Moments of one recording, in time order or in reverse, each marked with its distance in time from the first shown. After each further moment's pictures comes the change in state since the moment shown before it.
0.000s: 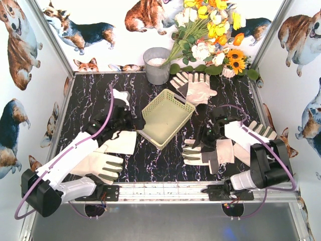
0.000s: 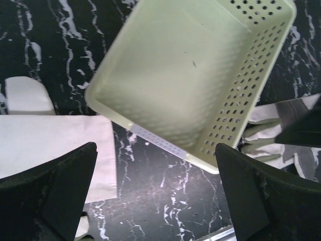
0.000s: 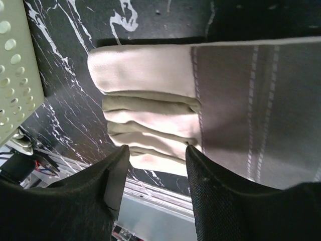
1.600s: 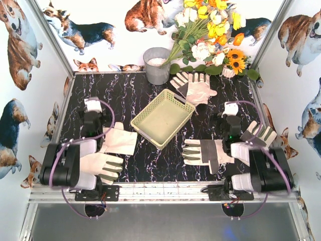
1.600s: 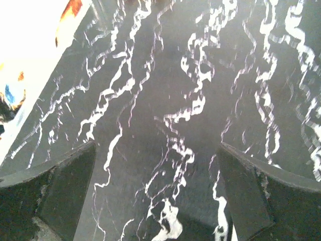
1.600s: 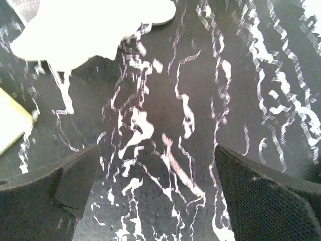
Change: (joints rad) left arm 0.516 0.338 -0.573 1.330 -0.192 0.517; right arm -0.172 -0.013 -0.459 1.448 0.459 -0.570
